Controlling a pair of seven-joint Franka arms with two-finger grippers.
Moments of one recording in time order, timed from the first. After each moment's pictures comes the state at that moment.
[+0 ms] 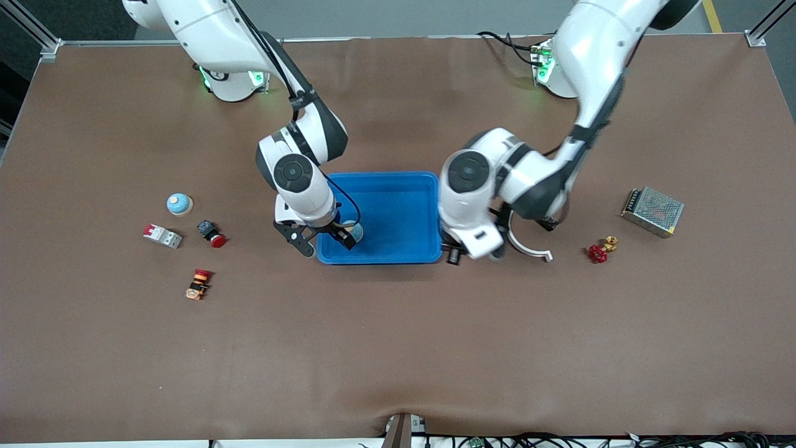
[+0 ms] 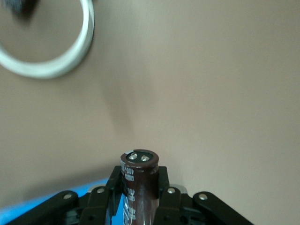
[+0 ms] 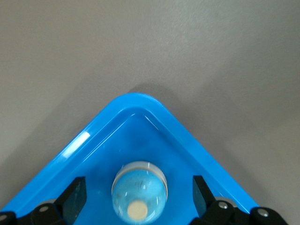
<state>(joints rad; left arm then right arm) -0.27 0.61 -0.36 -1.50 0.30 2.07 -1.98 0.61 0.56 -0.04 -1.85 0.08 2.42 1.27</state>
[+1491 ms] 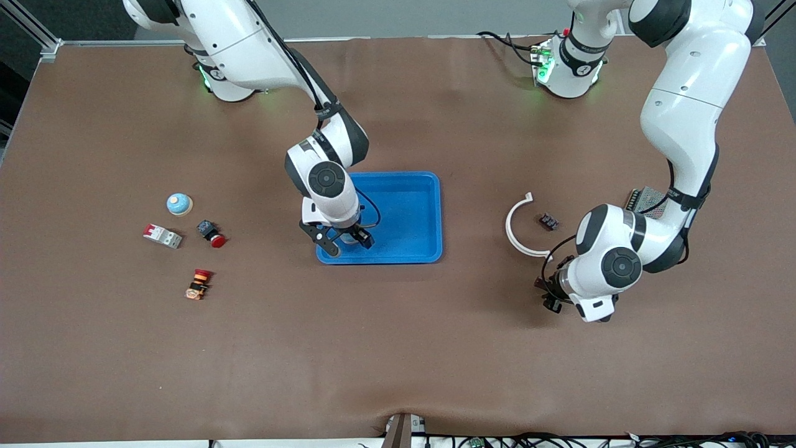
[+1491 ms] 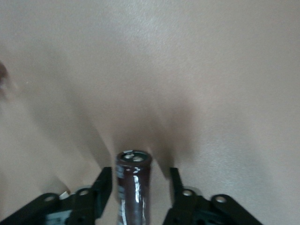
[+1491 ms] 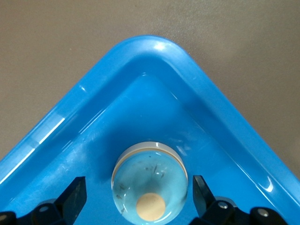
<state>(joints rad) 0.08 0.81 -0.36 -1.55 0.29 2.24 -1.49 0.69 0.65 -0.05 -1.79 0.07 2.42 1.34</state>
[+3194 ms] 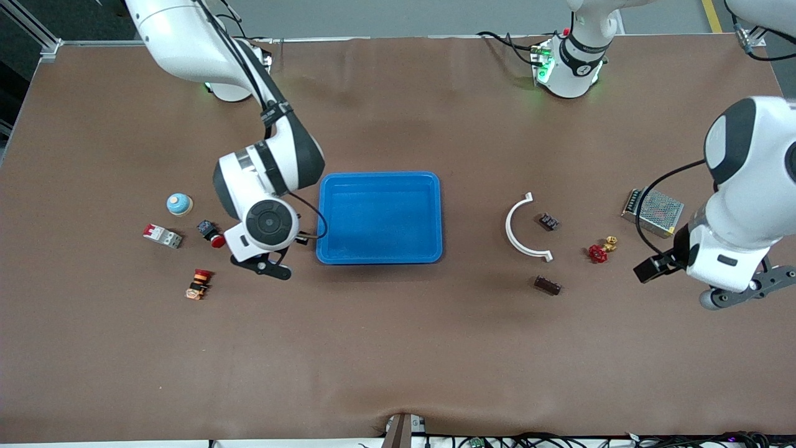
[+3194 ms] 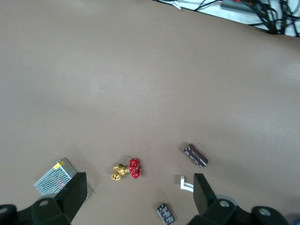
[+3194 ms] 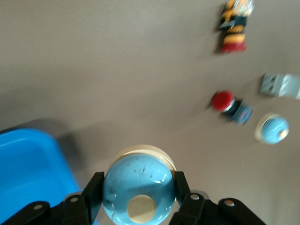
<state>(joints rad) 0.16 0.37 -0.36 -1.39 0.27 1.80 -0.49 0.49 0.59 -0.10 -1.48 -0.10 1.70 0.66</state>
